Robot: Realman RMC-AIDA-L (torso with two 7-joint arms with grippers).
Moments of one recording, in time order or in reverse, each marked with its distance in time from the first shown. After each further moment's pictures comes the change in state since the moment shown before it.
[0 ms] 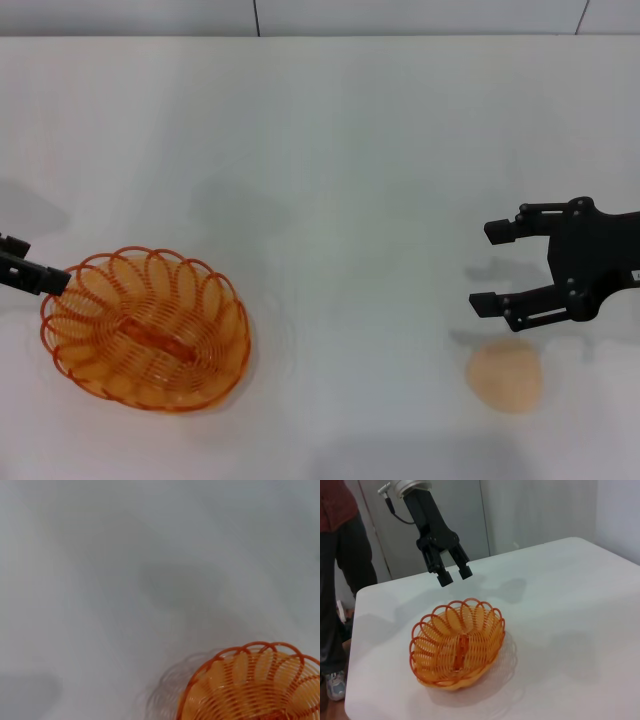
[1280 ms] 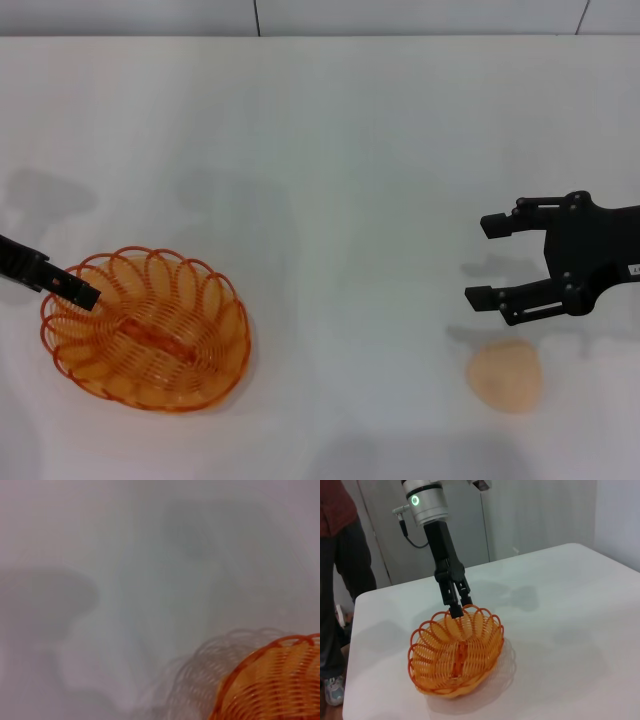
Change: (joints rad) left arm -0.129 -0.046 0.036 -0.177 0.233 -0.114 -0.192; right arm 0.004 0.000 -0.003 0.000 0.012 0.009 0.004
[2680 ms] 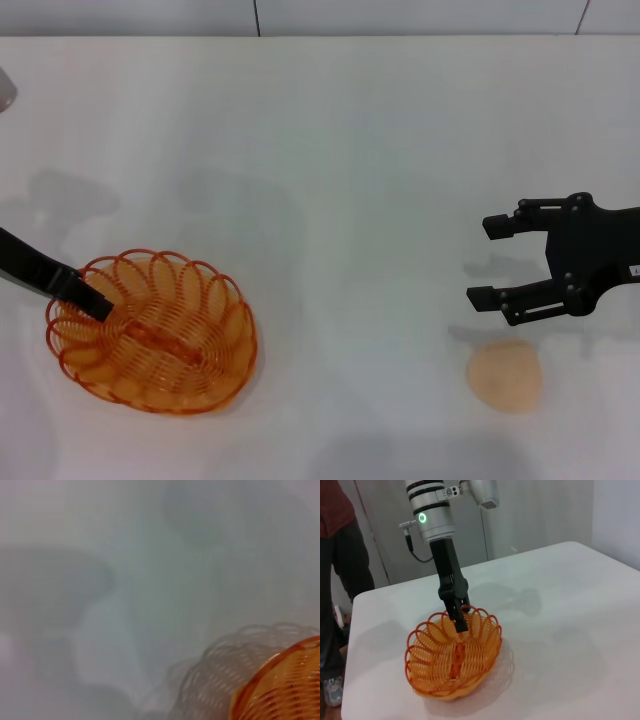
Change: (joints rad) left arm -0.044 -0.024 0.037 -0.130 0.043 -0.101 -0.004; right arm 0.000 0.000 0.004 0.011 -0.002 0.002 -0.002
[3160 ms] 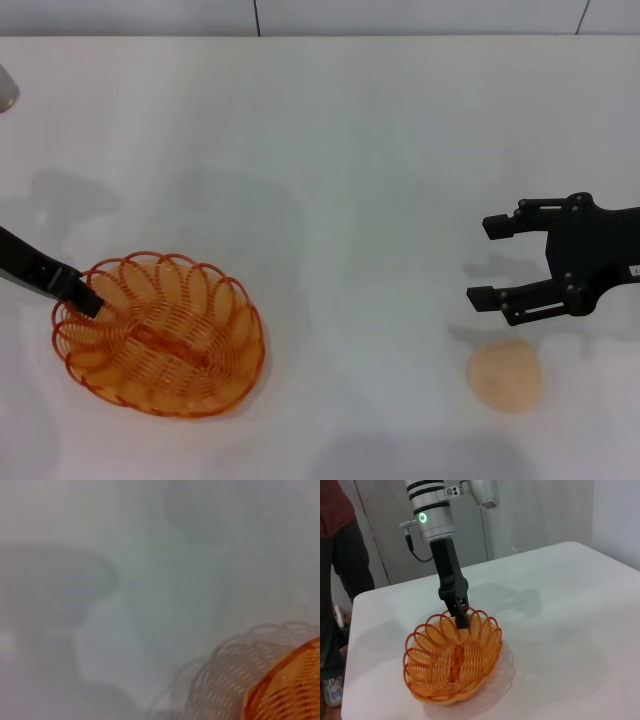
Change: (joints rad) left arm -0.003 0.000 0.003 0.000 0.006 0.000 -0.004; right arm 0.000 0.000 0.000 0.000 0.000 0.000 0.000
